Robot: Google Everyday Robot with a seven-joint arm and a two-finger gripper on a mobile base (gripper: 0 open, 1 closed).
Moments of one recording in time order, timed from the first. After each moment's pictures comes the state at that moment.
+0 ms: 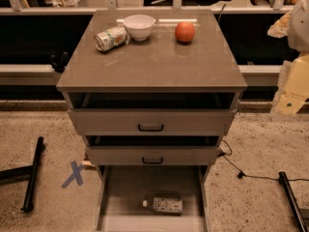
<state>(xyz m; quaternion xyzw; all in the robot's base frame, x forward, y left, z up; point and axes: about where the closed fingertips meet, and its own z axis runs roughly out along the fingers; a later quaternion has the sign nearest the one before) 0.443 -0.217 0.992 -0.61 0.78 -0.05 0.15</state>
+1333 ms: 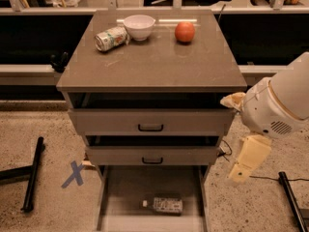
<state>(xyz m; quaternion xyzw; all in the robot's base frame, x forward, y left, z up) 0.391 -0.148 0.867 -0.62 0.75 0.12 0.19</state>
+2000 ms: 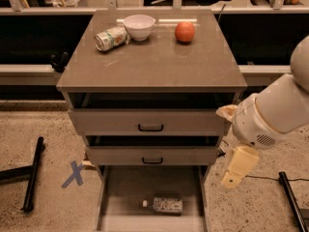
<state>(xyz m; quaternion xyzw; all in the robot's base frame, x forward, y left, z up) 0.398 -0.146 0.826 -0.62 0.75 0.11 0.19</state>
